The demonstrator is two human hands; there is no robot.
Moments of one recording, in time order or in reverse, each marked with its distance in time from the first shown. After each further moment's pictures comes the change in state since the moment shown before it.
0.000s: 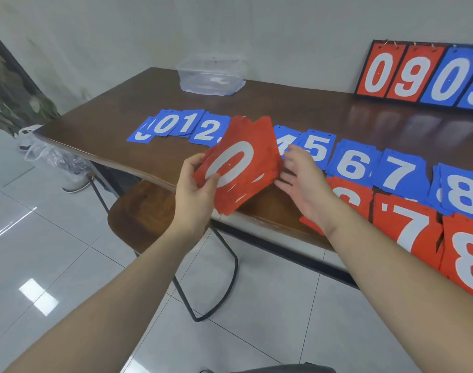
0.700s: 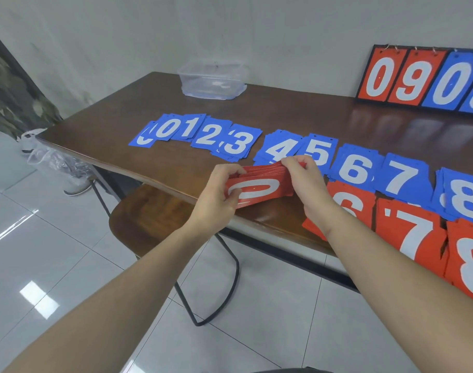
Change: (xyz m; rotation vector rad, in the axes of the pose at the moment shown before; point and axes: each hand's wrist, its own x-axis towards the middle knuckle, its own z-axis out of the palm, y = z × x) left_hand 0.019 -0.022 0.004 0.535 -0.358 0.309; right_hand 0.011 -0.001 -0.001 -0.329 0.178 -0.030
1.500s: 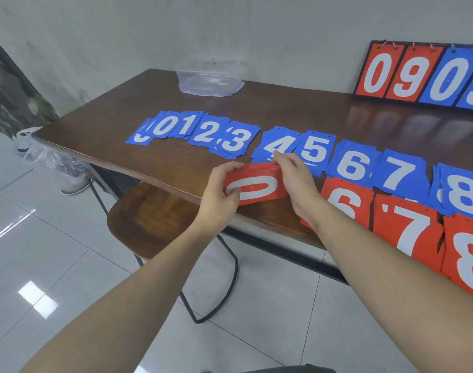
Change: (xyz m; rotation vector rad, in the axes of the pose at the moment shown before) left_hand 0.000 -0.005 0.017 -0.143 0.098 -0.136; right_hand -0.001 0.005 0.013 0.029 -0.050 -0.050
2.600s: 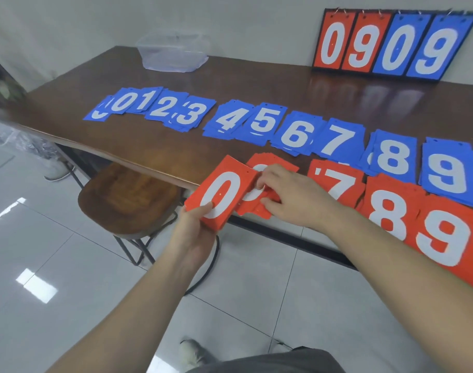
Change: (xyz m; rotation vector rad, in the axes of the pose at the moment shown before) left_hand -0.105 0.040 0.092 -0.997 0.218 -0.736; right_hand -0.060 0.056 -0.154 -1.155 -0.381 -0.657
